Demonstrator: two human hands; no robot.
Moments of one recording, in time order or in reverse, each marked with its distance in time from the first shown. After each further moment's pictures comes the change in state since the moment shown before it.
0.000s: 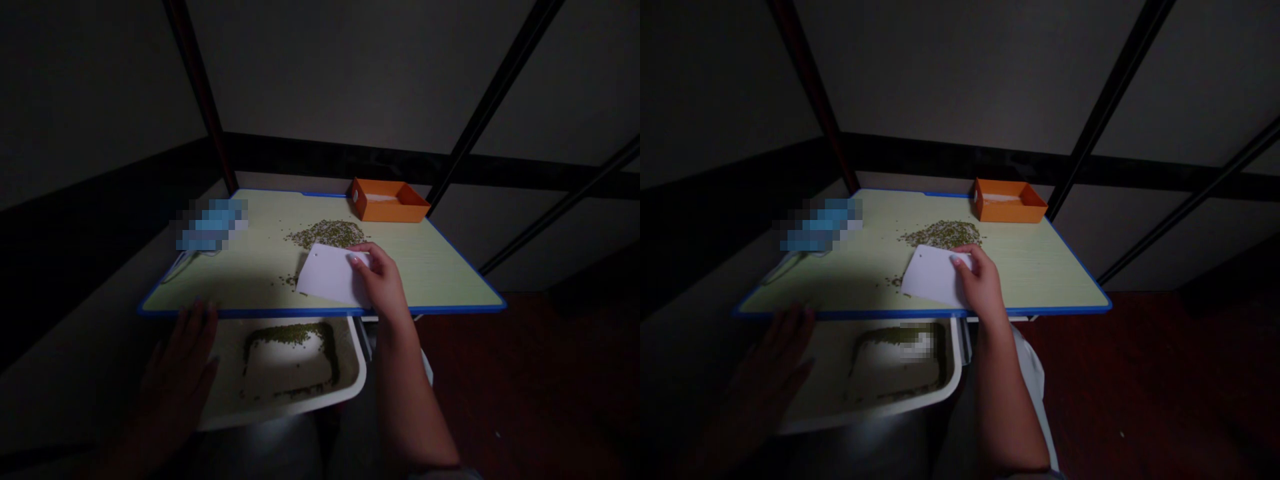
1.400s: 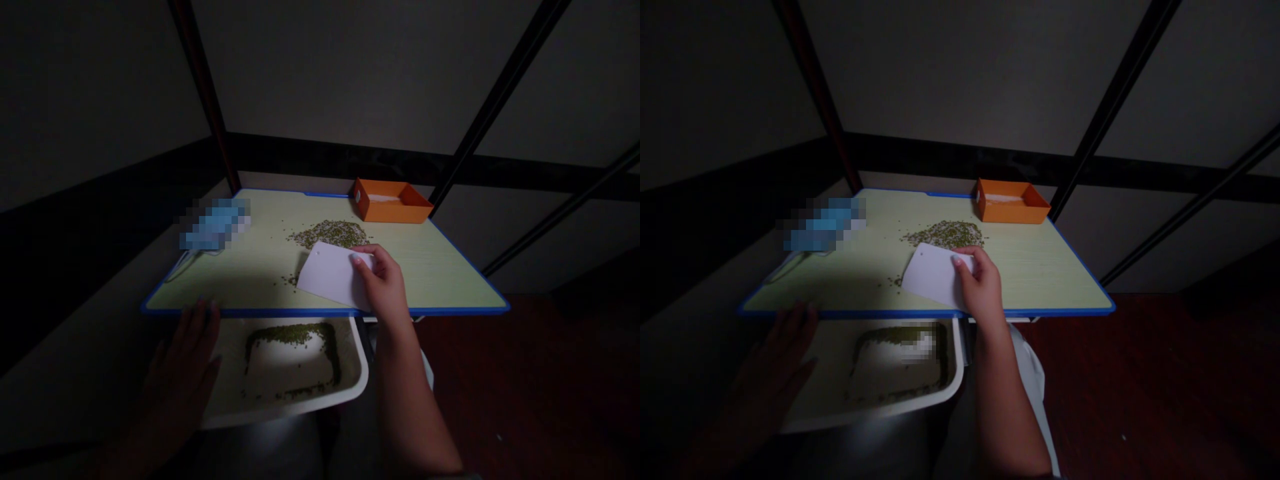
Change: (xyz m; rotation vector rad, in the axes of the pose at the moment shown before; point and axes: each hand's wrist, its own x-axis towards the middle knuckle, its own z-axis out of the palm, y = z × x) left_hand -0.001 0.002 0.000 0.012 -0.028 -0.006; right_hand -0.008 -0.010 0.007 -0.004 0.068 0.023
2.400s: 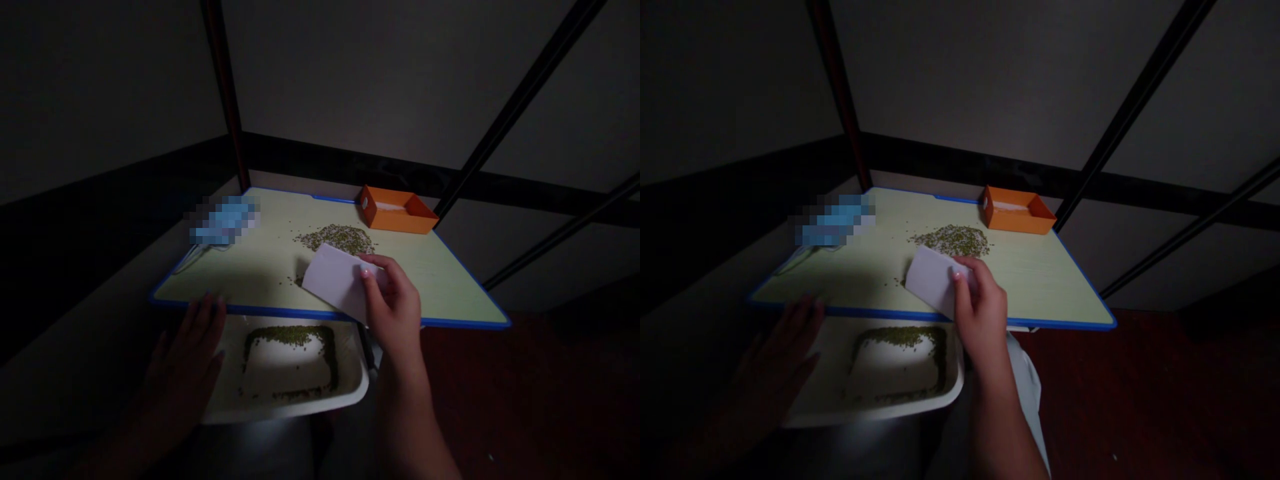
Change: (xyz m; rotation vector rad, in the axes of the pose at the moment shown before) left_hand -0.002 0.013 -0.010 0.031 -0.017 -0.025; right_hand -0.032 -0.041 0.003 -0.219 0.041 -0.150
